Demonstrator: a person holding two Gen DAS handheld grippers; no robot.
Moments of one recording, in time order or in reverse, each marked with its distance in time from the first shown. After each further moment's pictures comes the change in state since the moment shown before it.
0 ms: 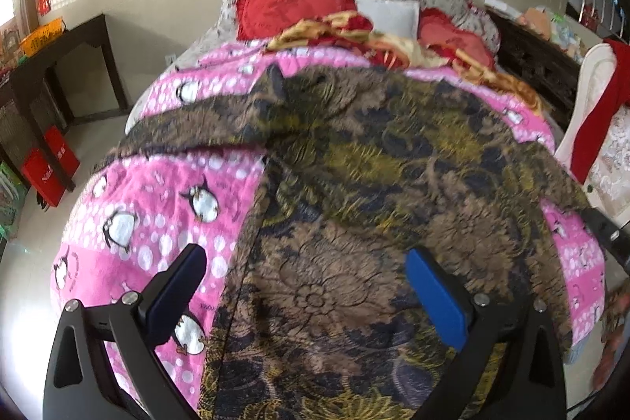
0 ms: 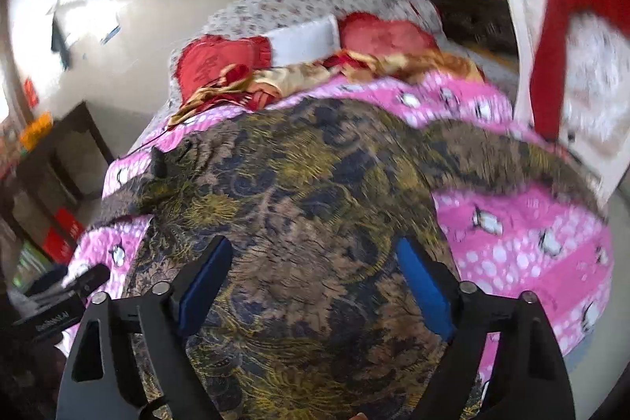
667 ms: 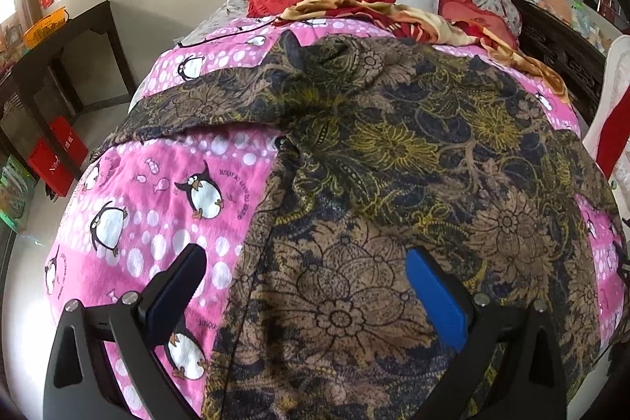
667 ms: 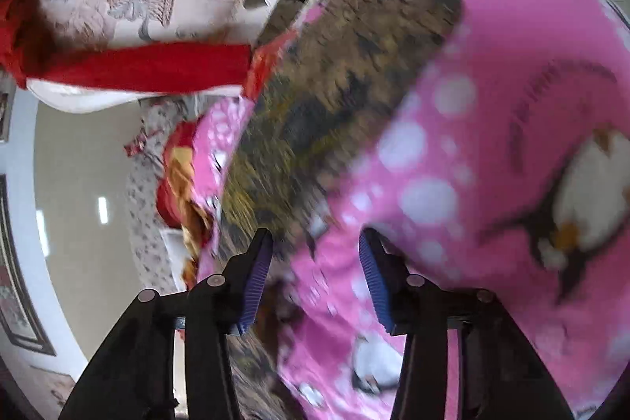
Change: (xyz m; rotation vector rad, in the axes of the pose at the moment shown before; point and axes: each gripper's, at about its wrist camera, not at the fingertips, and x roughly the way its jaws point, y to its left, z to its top) left arm 0.047 0.004 0.006 -0.002 0.061 0.058; right arm 0.085 -0.418 -0.038 1.361 -0.116 0.115
